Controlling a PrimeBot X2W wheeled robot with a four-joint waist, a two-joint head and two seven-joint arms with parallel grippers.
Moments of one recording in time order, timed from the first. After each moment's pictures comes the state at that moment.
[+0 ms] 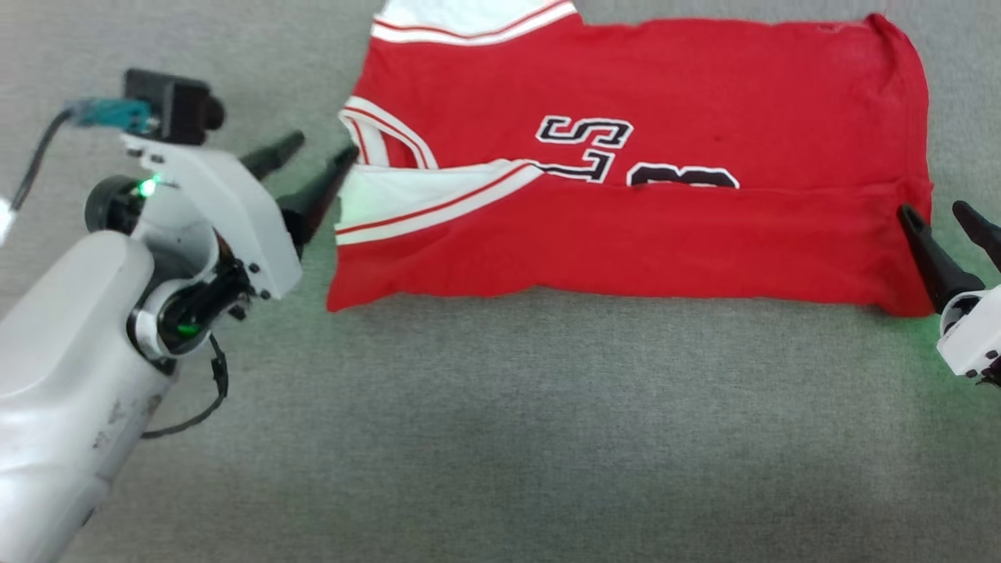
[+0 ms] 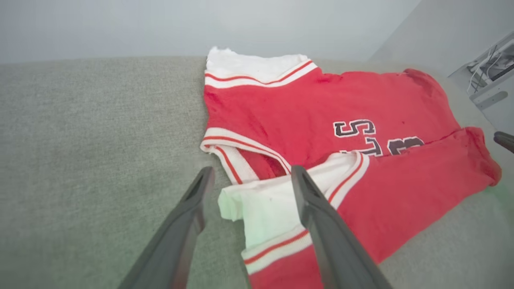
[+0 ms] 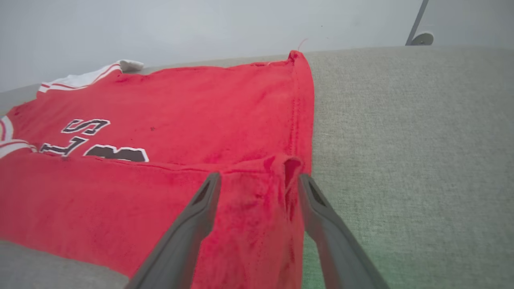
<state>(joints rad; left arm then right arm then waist) -0.92 0.64 -0.73 0.38 -1.10 -0.08 0.19 -0.48 -0.50 0.13 0.28 0.70 0.13 0.19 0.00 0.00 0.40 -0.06</state>
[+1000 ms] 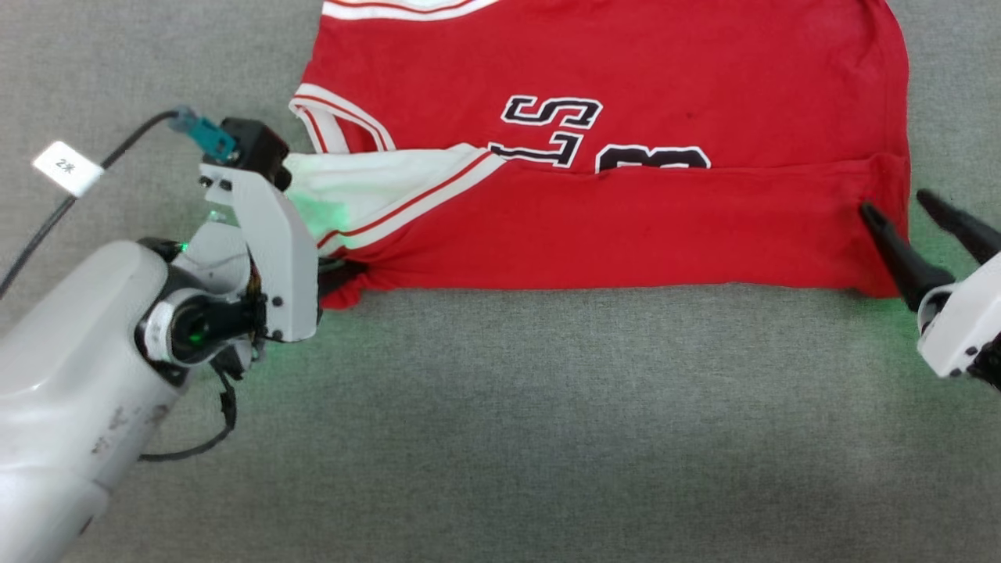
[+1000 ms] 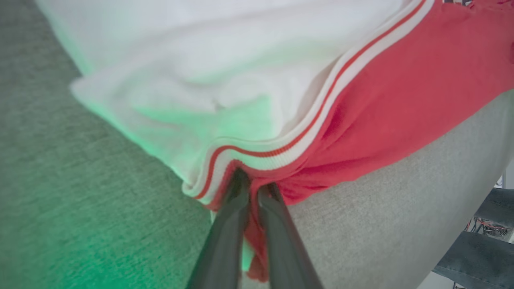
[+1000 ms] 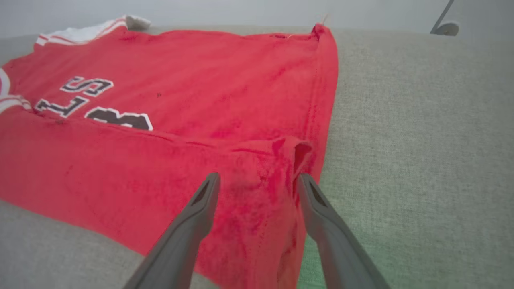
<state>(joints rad) -0.93 0.67 -0.85 0.33 -1.25 0.02 0.69 -0.49 -0.51 0.17 0.15 0.67 0.13 0.31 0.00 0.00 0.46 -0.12</state>
